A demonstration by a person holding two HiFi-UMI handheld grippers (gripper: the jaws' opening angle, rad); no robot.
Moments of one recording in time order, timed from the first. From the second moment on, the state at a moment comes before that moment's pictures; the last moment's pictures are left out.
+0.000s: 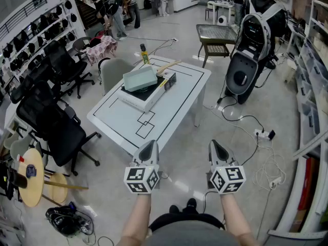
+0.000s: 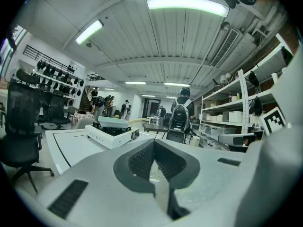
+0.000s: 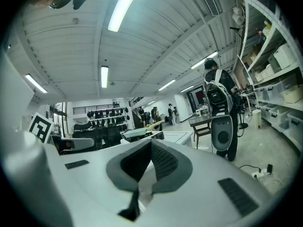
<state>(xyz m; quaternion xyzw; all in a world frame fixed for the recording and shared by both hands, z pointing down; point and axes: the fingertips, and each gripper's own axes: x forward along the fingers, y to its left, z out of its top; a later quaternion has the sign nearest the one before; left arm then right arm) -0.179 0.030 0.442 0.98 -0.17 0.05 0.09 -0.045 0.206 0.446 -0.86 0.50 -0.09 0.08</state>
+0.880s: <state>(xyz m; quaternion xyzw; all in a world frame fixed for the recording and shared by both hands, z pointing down) -0.159 0.036 0.447 0.98 -0.19 0.05 0.10 -0.022 0.211 0.445 -0.84 0.53 -0.10 0.09</state>
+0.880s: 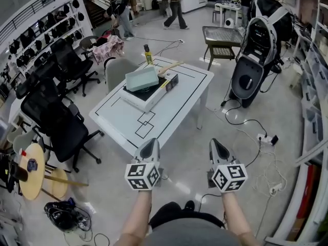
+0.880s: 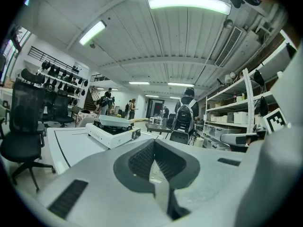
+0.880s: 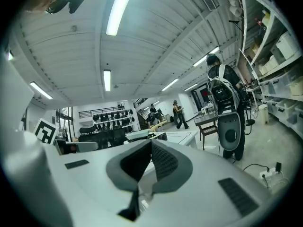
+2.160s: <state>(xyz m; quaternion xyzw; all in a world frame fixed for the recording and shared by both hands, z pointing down) -0.026 -0.101 0.451 0.97 -0.21 0.07 0.08 0.113 0.097 0.455 -0.84 0.52 -0.12 0.12</state>
